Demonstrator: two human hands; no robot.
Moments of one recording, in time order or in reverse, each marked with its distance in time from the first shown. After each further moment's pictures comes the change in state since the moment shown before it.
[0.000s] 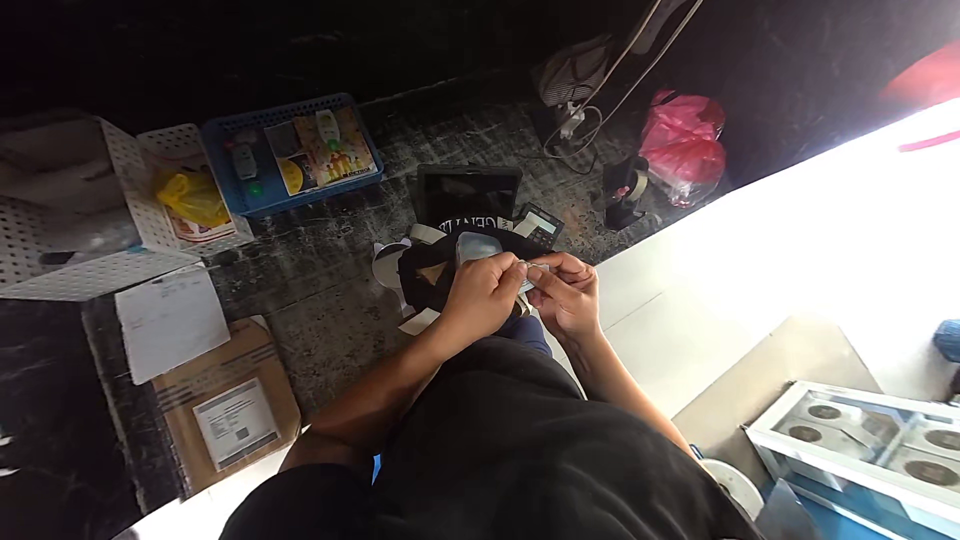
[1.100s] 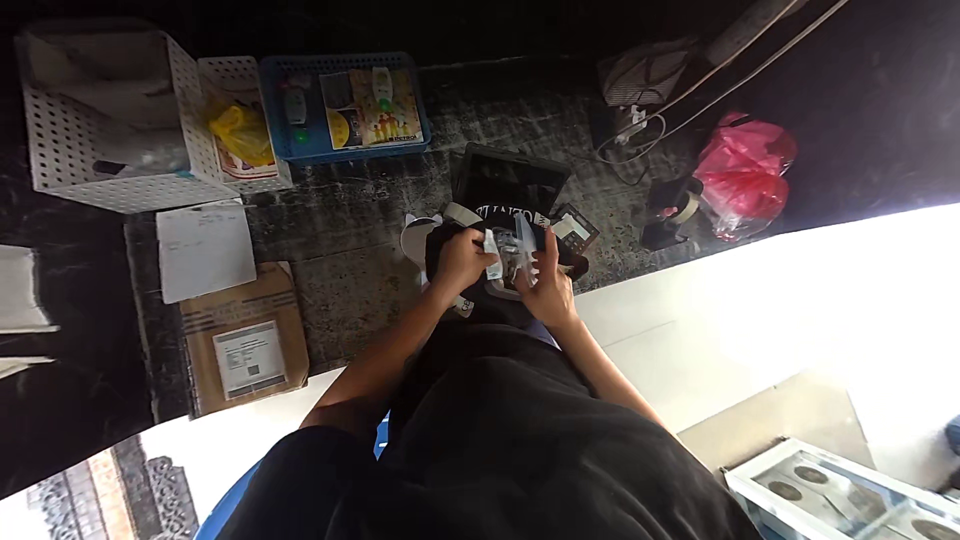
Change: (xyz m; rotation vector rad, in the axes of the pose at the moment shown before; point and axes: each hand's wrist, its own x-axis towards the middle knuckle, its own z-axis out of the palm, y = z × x) left_hand 0.015 -0.123 -0.017 -0.009 0.094 -0.567; right_hand 0.015 0.086 -0.034 -1.378 -0.184 0.109
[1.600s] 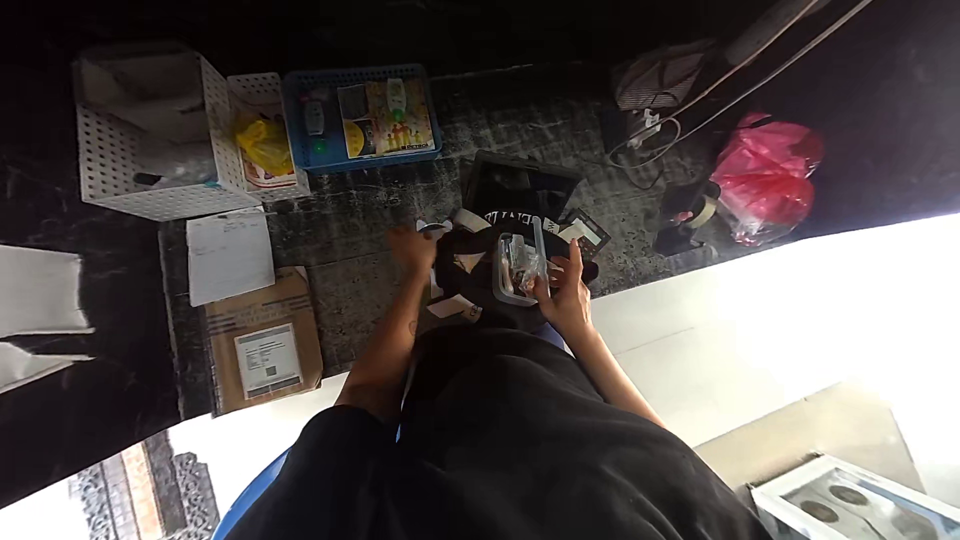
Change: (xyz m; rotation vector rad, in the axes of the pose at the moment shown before) left_hand 0.068 -0.093 -0.043 0.292 0.476 -0.245; right_hand -0.008 0.028 0.004 0.119 0.110 -0.063
